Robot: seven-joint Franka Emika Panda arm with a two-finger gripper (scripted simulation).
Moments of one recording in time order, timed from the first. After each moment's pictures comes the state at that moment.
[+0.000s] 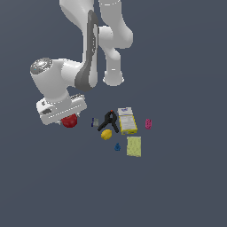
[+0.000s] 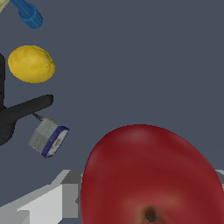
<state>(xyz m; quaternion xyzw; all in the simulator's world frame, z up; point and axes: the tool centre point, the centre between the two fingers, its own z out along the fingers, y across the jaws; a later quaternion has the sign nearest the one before) -0.037 -0.224 0.136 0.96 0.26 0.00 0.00</state>
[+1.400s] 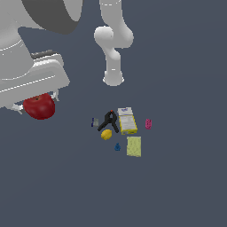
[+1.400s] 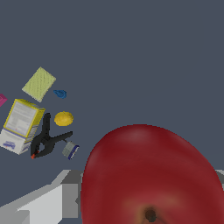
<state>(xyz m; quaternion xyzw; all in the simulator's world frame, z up) 0.073 -0.215 0.361 0.96 0.27 0.00 0.00</state>
